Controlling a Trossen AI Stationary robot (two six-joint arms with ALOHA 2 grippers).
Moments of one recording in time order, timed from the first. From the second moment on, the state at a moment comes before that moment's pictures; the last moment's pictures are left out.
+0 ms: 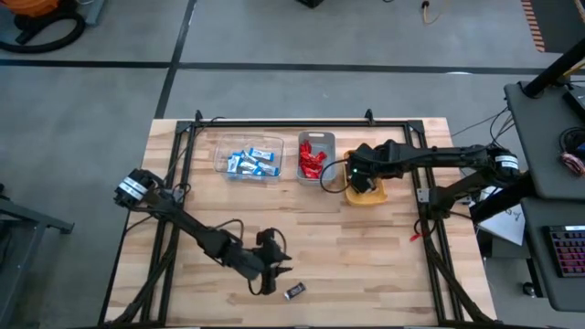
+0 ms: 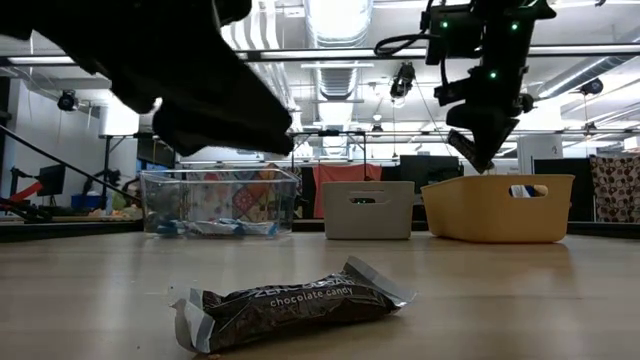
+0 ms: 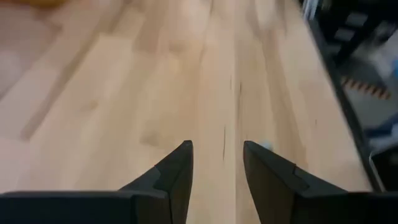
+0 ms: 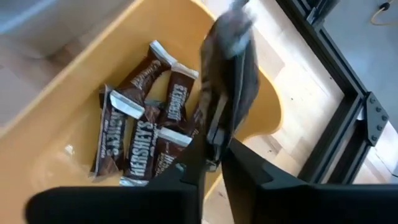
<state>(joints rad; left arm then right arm) -0.56 1.78 0.88 0.30 -0.42 -0.55 -0.22 1.39 0.99 -1.03 0.46 0.52</state>
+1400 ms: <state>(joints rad) -0.69 1.85 1.05 0.10 -0.49 -0.64 0.28 1.20 0.99 -0.95 0.31 0.75</state>
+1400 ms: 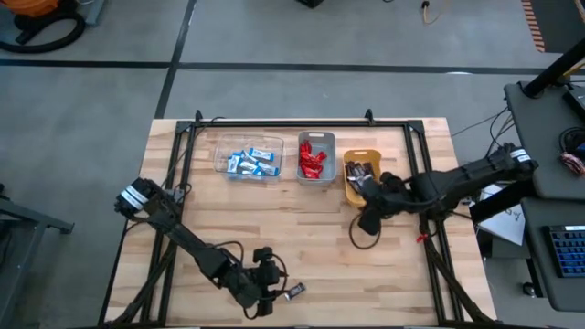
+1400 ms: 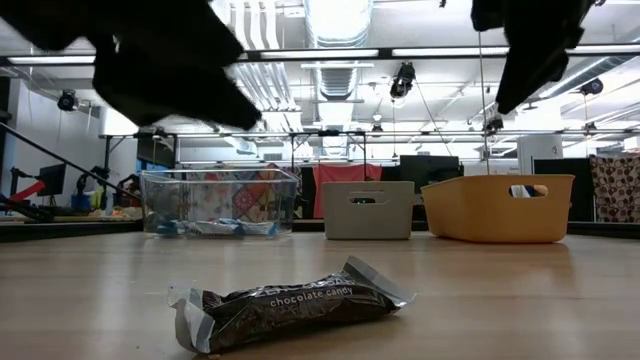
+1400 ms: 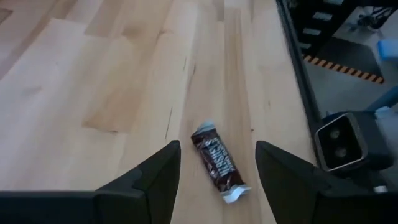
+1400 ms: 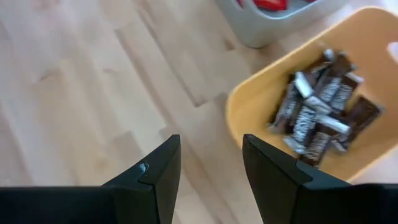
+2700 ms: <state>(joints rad) -0.70 2.14 1.15 0.19 -0.59 -0.69 0.45 1.20 0.99 -0.85 0.39 0.80</state>
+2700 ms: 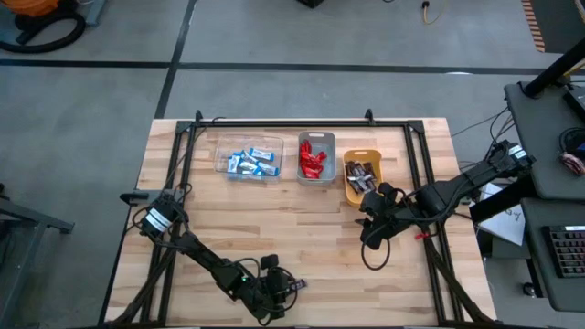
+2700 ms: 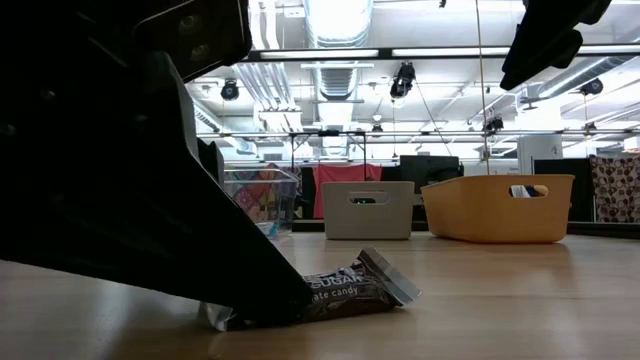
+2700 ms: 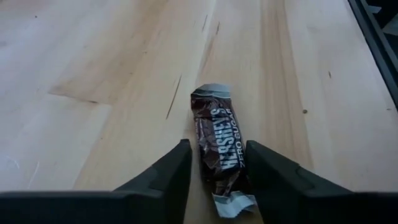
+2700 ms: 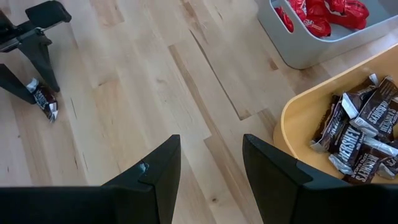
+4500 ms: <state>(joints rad) -0.69 2.04 1.20 0.20 -0.99 -0.33 0.50 1.78 0.85 0.38 0.36 0.23</state>
